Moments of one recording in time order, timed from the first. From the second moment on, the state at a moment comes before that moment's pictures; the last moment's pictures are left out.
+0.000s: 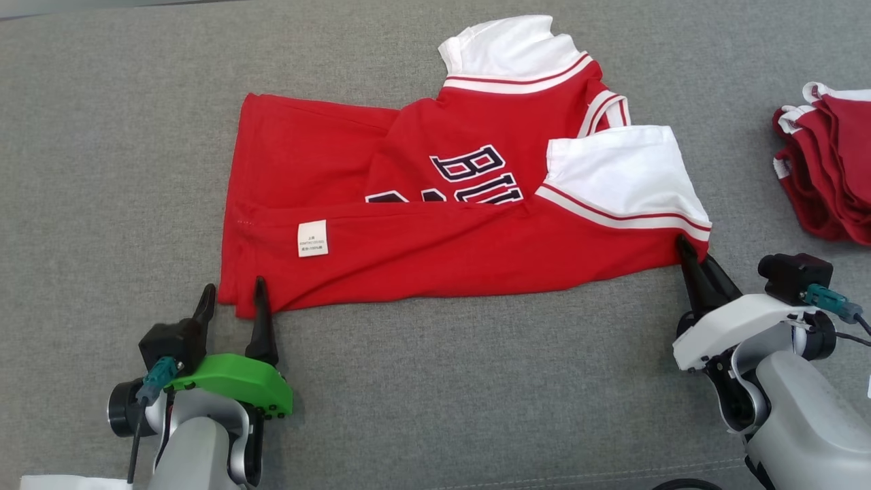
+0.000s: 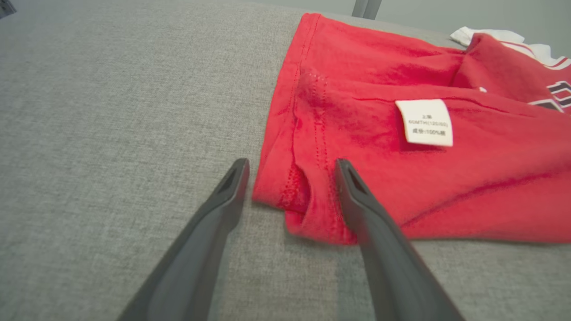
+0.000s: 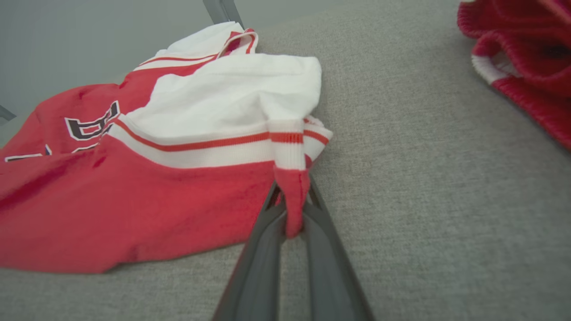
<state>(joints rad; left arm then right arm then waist) -0.30 0.05 -0.07 0.56 -0.27 -0.02 -0.26 -0.40 -0.28 0.27 0.60 0.61 0.13 -0.26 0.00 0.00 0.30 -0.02</state>
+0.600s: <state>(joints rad) -0.26 0.05 -0.02 0.64 -0.29 -0.03 -0.27 -0.36 -0.25 0.25 0.59 0.61 0.13 -0.26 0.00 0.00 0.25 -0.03</state>
